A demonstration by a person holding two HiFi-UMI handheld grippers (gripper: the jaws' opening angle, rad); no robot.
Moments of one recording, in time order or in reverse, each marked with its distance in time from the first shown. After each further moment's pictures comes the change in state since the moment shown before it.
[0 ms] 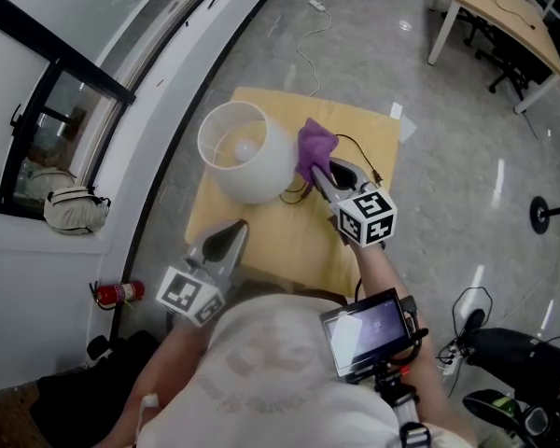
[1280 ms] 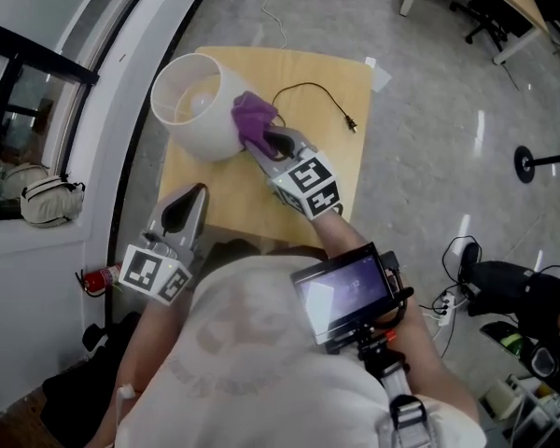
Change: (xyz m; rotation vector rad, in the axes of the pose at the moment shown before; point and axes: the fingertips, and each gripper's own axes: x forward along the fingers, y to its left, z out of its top) left arm -0.013 0.004 0.002 0.007 0.012 0.008; right arm 0.021 0.079 -0.022 -0.105 0.028 0.108
